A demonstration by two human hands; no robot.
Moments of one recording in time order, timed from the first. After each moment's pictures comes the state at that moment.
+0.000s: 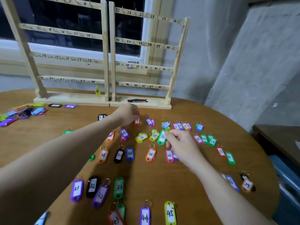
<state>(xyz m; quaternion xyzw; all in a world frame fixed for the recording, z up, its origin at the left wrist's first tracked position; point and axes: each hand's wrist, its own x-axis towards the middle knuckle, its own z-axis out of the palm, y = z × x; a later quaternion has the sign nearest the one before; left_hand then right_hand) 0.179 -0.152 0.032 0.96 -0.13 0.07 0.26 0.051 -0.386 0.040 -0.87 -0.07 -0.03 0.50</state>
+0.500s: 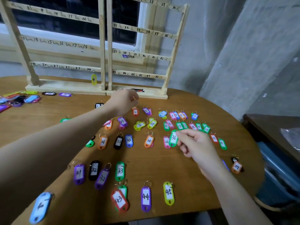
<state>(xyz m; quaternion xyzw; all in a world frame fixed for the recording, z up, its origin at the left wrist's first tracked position) 0.153 -0.147 0.043 0.94 -0.14 0.15 0.26 -0.006 -0.413 0.044 -0.78 0.02 -0.01 0.62</state>
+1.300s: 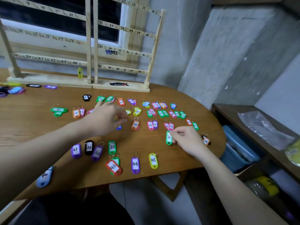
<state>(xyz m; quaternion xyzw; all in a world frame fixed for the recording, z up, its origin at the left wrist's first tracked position) 0.022 -0.142 0.028 0.93 -0.27 0.17 0.19 -0.053 -0.449 0.039 -0.92 0.05 -0.02 0.39</state>
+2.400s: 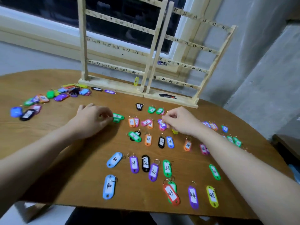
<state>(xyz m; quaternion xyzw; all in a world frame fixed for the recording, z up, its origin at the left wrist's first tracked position) 0.012 0.053 0.007 0.96 -0.05 0.16 0.22 0.068 -0.262 0.078 -0.95 -0.19 0.06 0.26</state>
